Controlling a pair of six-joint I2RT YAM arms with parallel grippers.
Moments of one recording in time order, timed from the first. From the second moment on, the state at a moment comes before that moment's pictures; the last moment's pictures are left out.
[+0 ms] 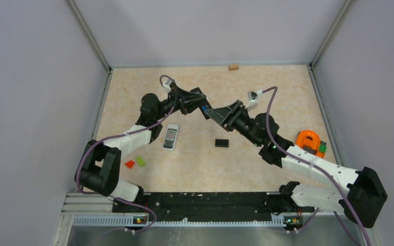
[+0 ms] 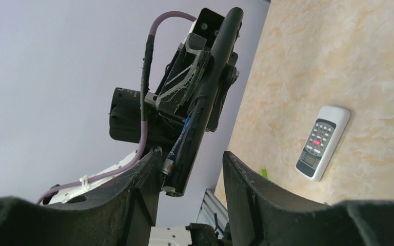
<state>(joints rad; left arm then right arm) -0.39 1.46 0.77 0.87 0.70 -1.86 0.83 1.06 0.68 0.43 0.05 1.14</state>
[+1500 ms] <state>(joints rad) -0.38 1.45 0.78 0.75 0.77 -1.59 0.74 1.14 0.66 0.47 -0.14 1.12</state>
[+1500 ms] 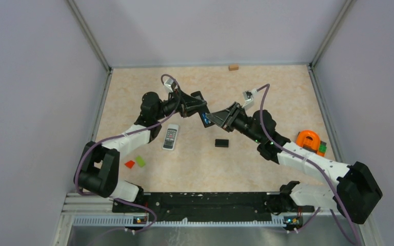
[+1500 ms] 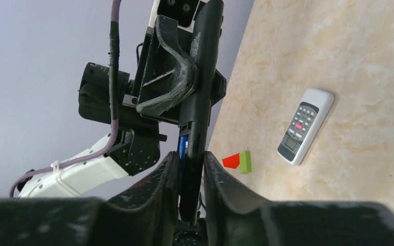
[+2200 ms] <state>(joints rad) -0.38 1.33 0.79 0.64 0.78 -1.36 0.74 1.24 0.64 0.72 -0.41 1.04</state>
